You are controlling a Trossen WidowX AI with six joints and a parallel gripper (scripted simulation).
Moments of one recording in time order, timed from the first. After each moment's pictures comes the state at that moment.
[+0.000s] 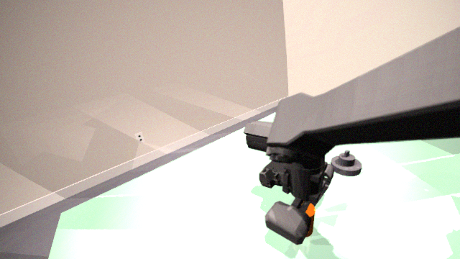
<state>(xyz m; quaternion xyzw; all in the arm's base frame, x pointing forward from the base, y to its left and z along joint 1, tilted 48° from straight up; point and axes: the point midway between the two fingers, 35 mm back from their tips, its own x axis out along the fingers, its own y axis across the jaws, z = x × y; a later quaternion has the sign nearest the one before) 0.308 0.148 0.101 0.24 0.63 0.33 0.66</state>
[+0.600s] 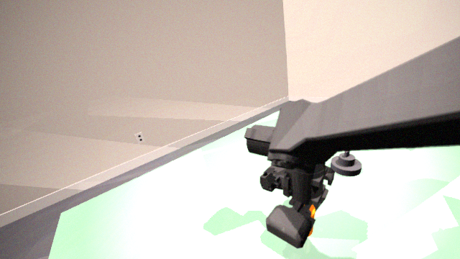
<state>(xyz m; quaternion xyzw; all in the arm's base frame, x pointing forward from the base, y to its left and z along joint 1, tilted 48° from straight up) 0.306 0.154 0.096 0.24 0.63 0.33 0.66</state>
